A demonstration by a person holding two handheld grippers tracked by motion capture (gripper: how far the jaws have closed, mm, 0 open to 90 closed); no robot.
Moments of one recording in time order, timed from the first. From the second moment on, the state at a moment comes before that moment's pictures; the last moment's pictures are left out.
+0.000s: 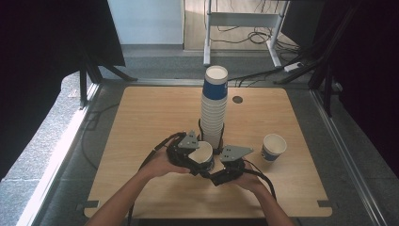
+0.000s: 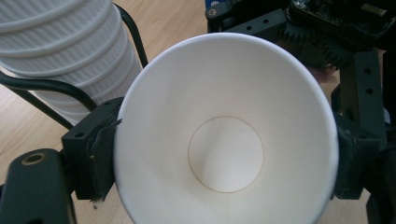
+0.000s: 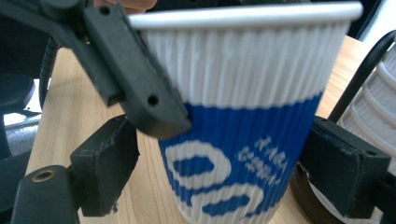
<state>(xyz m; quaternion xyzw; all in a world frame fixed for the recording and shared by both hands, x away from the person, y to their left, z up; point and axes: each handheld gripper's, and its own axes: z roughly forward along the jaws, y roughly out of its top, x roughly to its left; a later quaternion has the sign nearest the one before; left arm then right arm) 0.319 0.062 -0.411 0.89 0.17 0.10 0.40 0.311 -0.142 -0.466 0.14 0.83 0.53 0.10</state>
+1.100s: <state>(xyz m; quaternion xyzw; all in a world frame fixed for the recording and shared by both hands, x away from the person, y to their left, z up) 0.317 0.056 -0.411 0.90 0.15 0.10 0.40 0.311 -0.136 -0.472 0.14 0.83 0.53 0.12</state>
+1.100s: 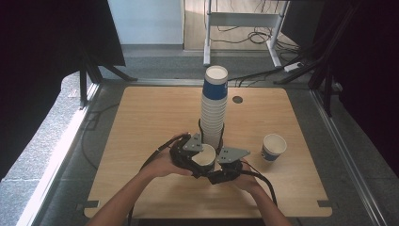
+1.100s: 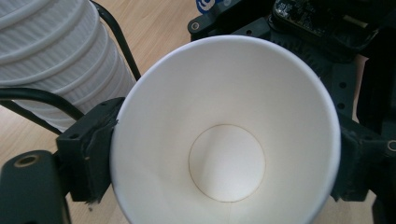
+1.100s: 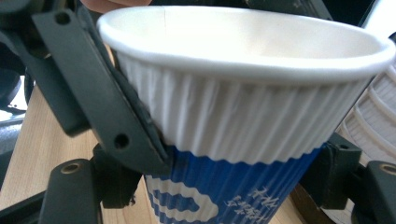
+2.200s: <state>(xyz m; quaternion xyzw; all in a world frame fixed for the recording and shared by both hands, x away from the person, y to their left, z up) 0.292 0.136 -0.445 0.81 0.28 0.11 0.50 0.297 -0.183 -0.470 0.20 0.79 0.56 0.14</state>
